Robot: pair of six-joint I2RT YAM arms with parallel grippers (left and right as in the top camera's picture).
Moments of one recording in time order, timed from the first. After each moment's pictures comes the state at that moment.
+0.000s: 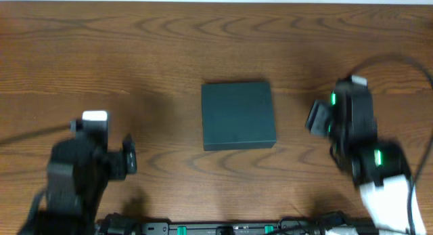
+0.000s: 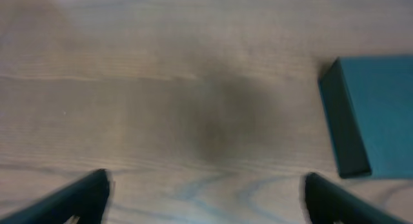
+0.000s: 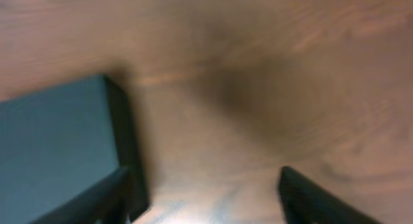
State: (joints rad) left arm -0.17 0.58 1.00 -1.09 -0.17 -0.07; right arm 0.25 0.92 0.96 -0.87 0.30 0.42
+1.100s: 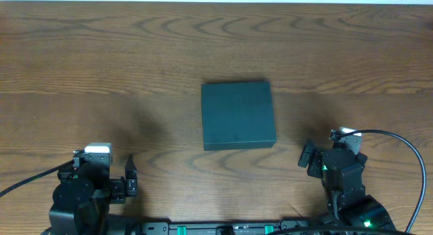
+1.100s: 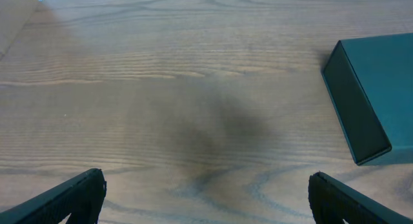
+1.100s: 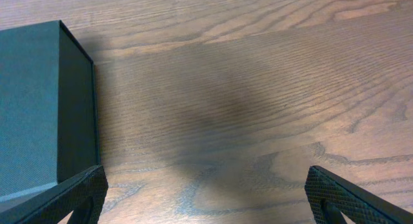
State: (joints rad) left arm -0.17 0.33 0.81 -1.08 -0.17 -0.01; right arm 0.36 0.49 0.51 -0.78 0.44 0.41
